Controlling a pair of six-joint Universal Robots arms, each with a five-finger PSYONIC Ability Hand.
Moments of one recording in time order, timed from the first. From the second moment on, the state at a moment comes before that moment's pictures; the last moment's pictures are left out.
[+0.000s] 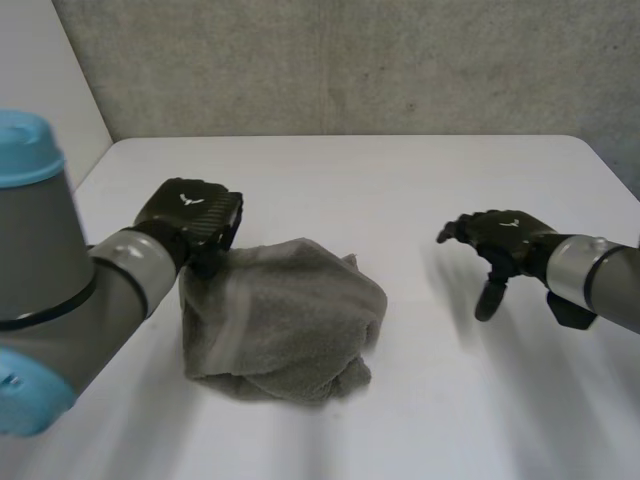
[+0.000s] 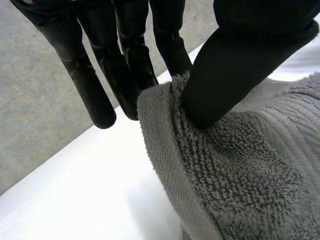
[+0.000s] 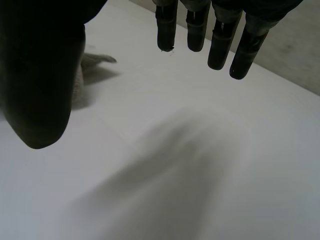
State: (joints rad) left arm 4.21 -1.78 -1.51 3.00 -1.59 3.44; right arm 1.76 -1.14 1.40 0.27 1.14 2.77; left_hand 1.18 1.21 1.22 1.22 1.02; right_hand 0.23 0.25 0.24 0.26 0.06
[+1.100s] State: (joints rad) left arm 4.50 -1.24 -1.81 3.10 -1.52 3.43; right arm 2.09 -0.61 0.86 0.45 0.80 3.05; left_hand 1.19 1.21 1.22 1.22 1.02; right_hand 0.32 0.31 0.31 0.32 0.14
